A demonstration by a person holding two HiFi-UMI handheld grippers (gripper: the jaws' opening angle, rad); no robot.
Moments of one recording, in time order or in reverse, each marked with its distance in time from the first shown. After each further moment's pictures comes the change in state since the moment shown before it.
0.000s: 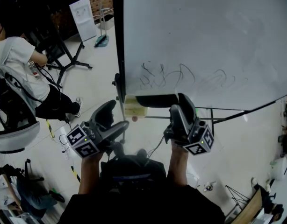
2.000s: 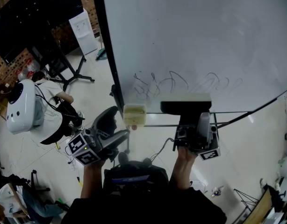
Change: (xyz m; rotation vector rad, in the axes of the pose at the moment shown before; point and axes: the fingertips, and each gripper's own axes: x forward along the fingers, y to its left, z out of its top) left arm 0.023 -0.039 0.019 0.060 -0.038 -0.104; right arm -0.029 0.016 0.111 0.130 -0.408 0.122
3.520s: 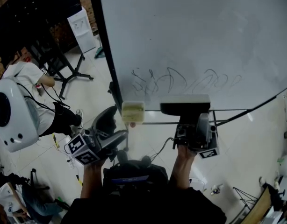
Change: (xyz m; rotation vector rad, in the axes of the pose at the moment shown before) left arm -0.003 -0.006 -0.006 -0.017 -0.026 -0.007; right arm -0.011 0.003 0.003 -0.026 0.012 0.021
